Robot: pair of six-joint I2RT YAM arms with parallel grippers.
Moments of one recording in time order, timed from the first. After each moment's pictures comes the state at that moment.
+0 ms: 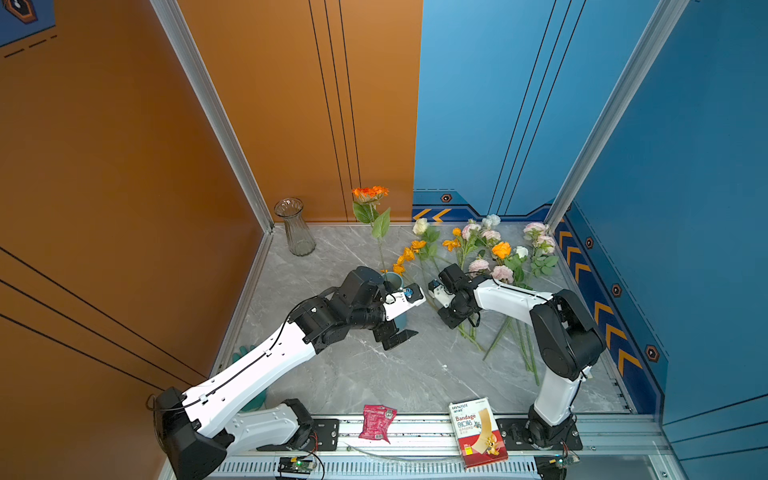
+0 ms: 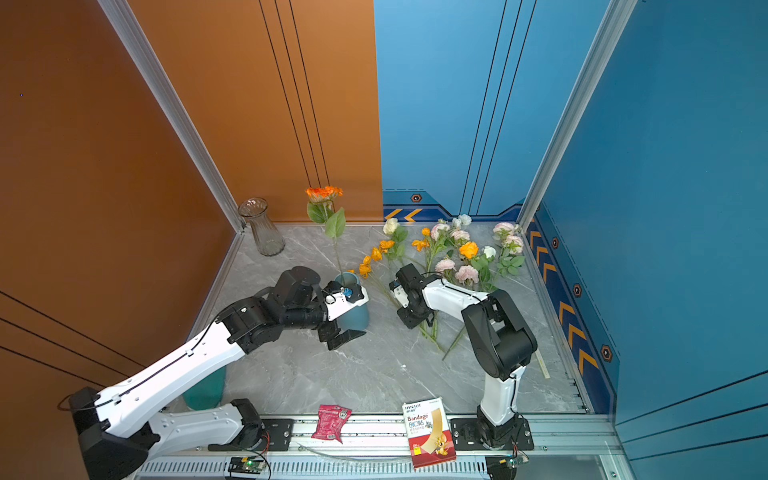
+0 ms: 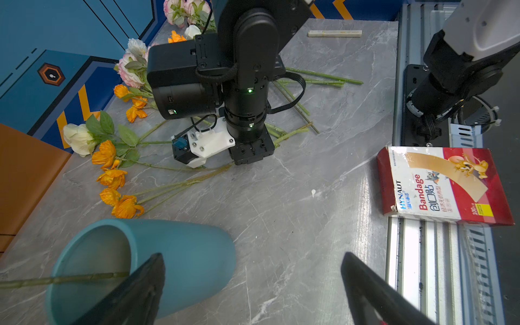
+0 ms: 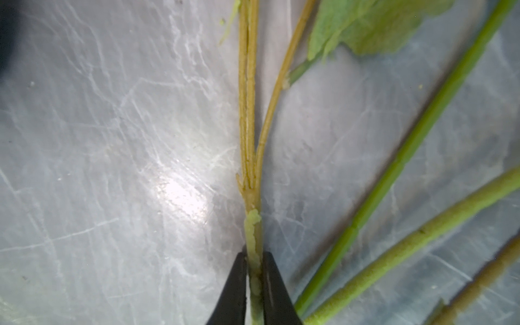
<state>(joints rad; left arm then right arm) -0.79 1.14 1.12 -0.65 0.24 0.40 0.53 1.84 1.15 -0.65 -0.04 -0.14</state>
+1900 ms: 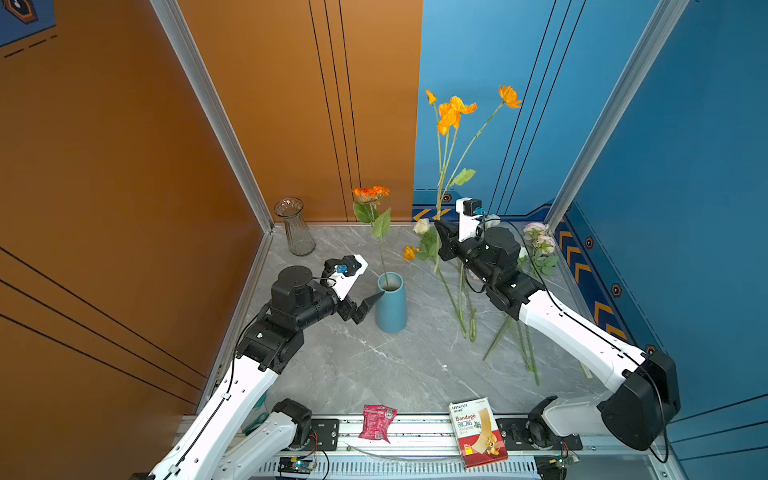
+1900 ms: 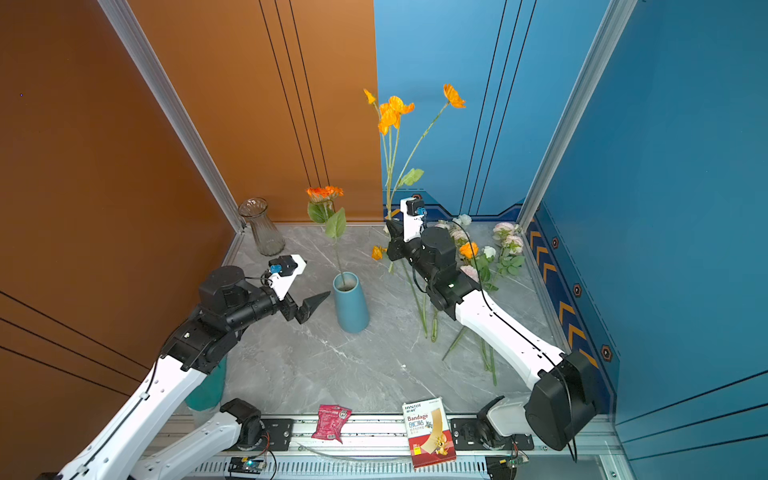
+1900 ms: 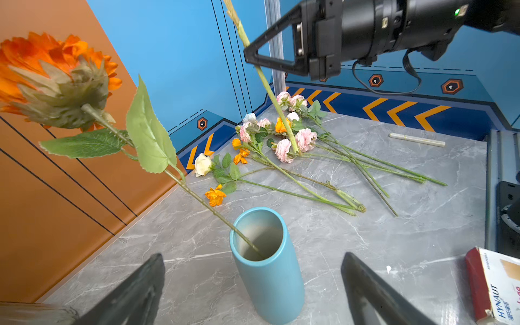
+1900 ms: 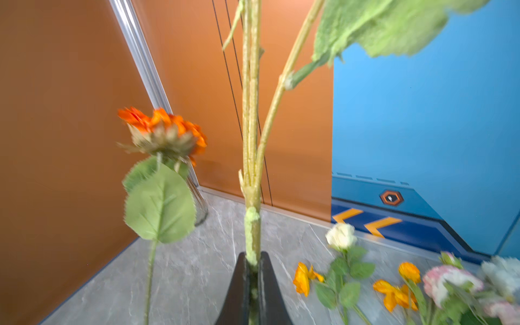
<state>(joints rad) -0.39 0.85 0.95 -0.36 0.38 0.28 0.59 1.38 1.19 0.24 0.02 0.19</state>
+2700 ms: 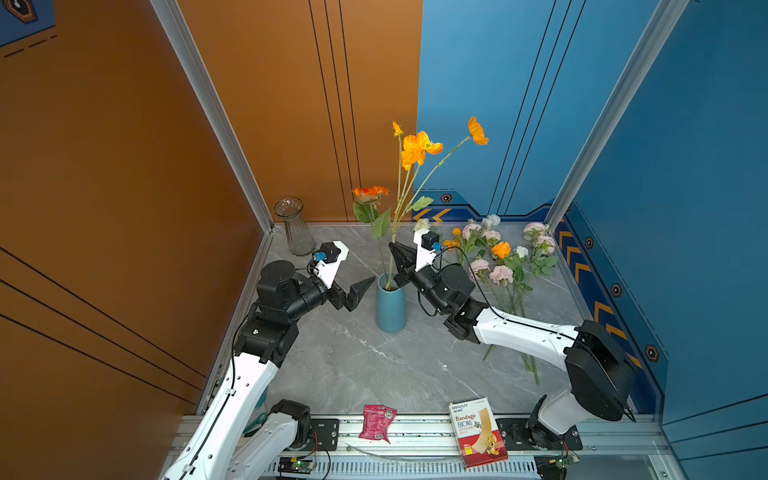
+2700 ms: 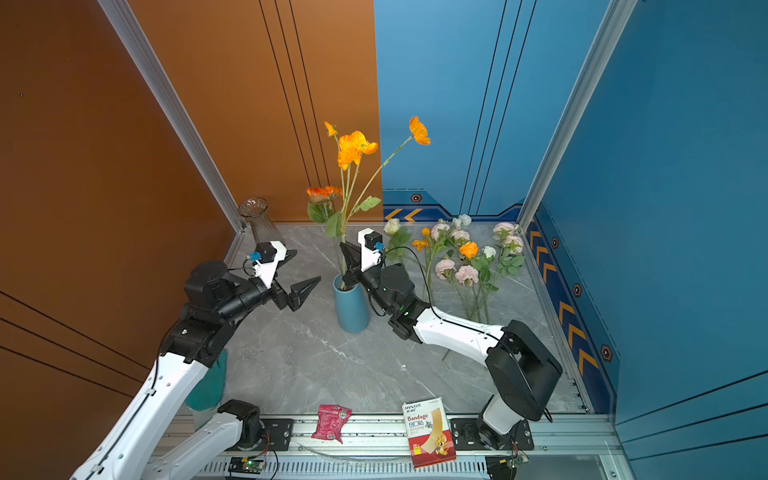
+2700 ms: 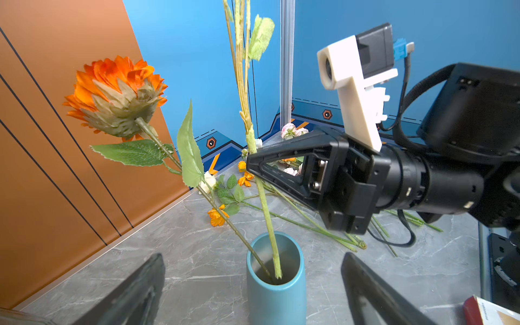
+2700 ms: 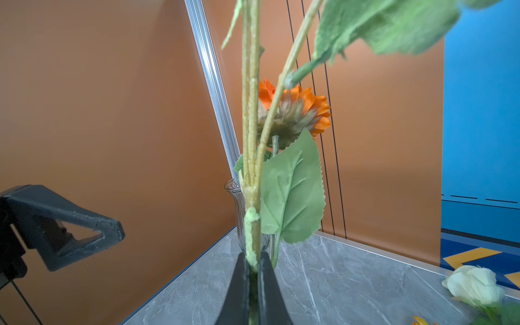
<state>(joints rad) -0.24 0.86 0.92 -0.20 0.55 0.15 0.87 1.60 1.01 0.79 0.16 0.21</state>
